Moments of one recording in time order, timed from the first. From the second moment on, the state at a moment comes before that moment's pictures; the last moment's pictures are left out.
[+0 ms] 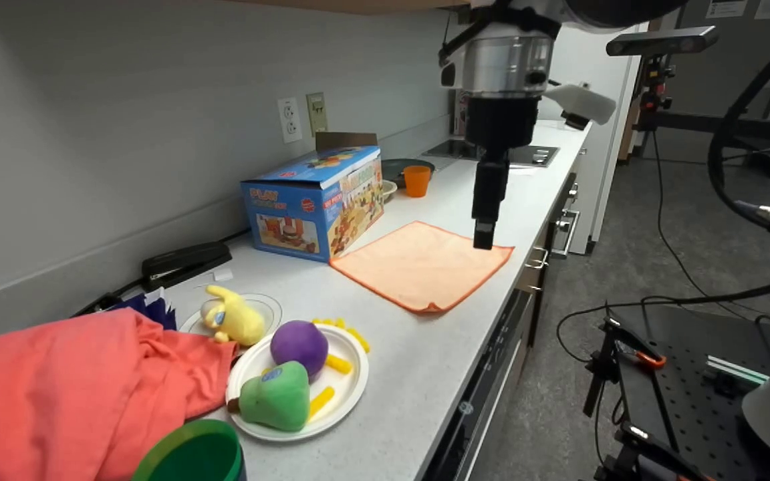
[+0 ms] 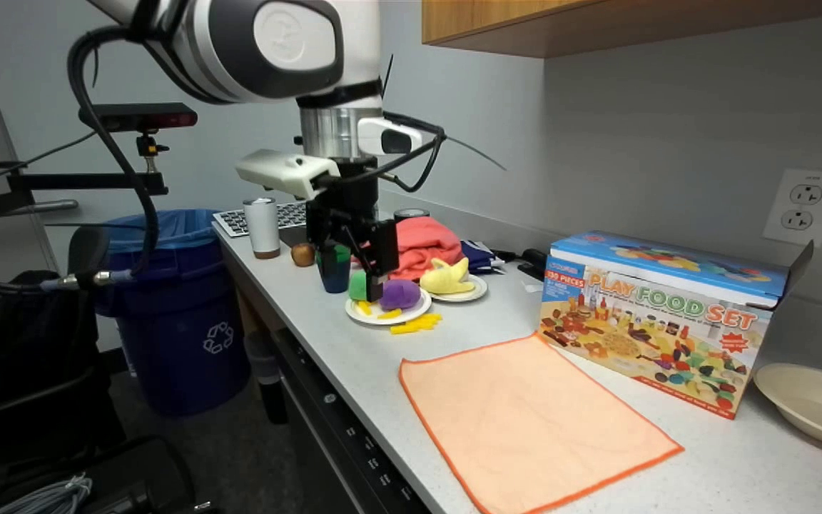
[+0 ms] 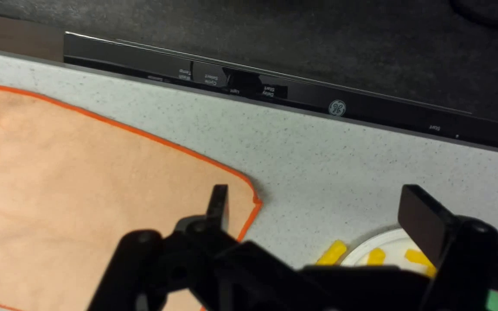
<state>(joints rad) 0.06 -0.35 0.01 -2.51 0.05 2.19 -0.02</state>
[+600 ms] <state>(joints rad) 0.08 -0.25 0.03 -2.48 0.05 2.20 -0.04</state>
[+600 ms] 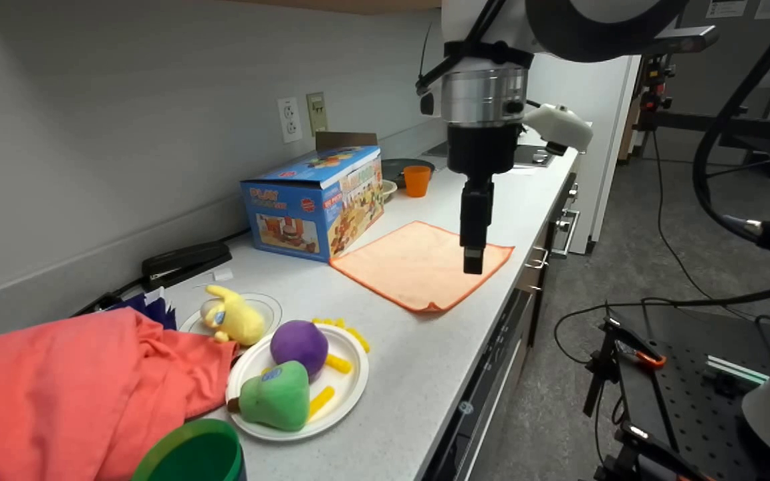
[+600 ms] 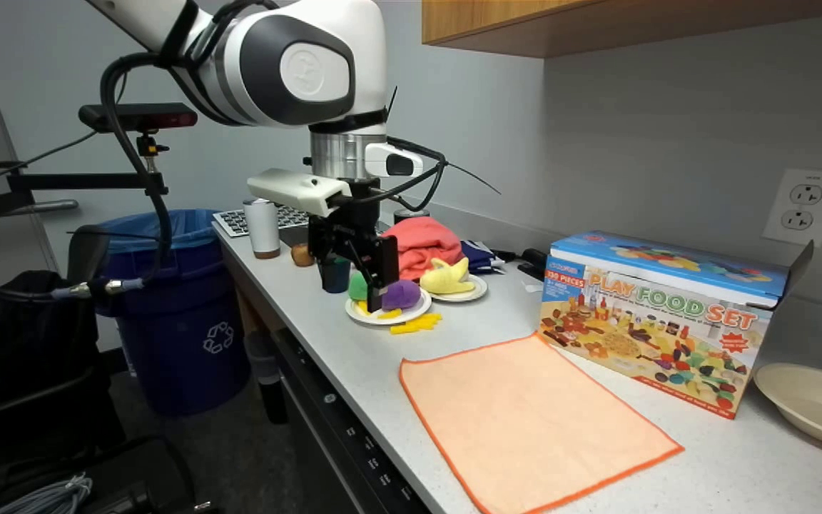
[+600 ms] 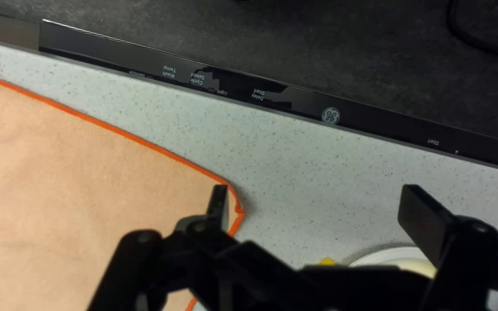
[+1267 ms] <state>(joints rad) 0.05 -0.11 0.00 -2.51 0.05 2.37 -0.11</state>
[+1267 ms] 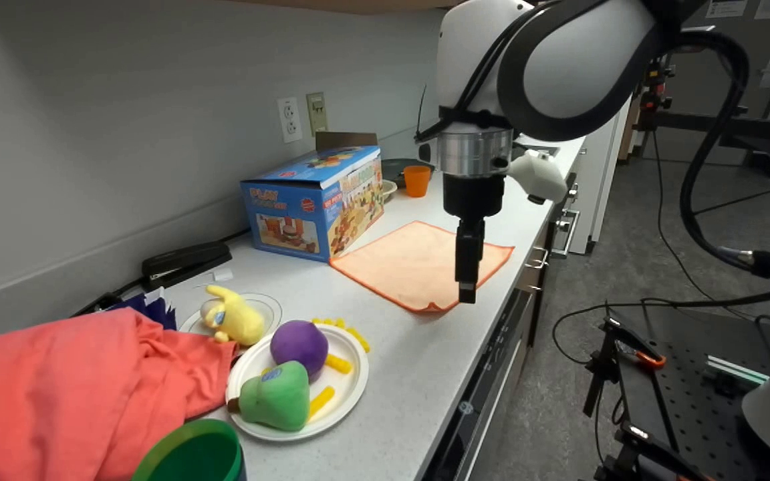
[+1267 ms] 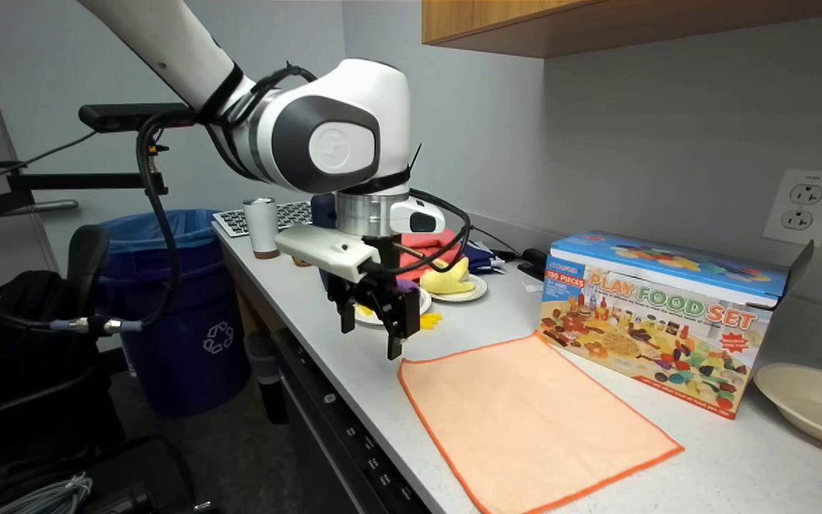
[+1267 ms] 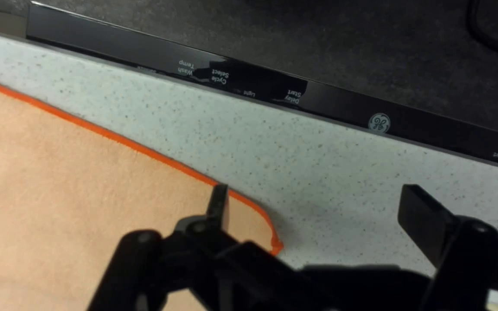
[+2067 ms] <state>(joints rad) 0.06 0.11 0.03 -2.43 0.04 2.52 -0.19</state>
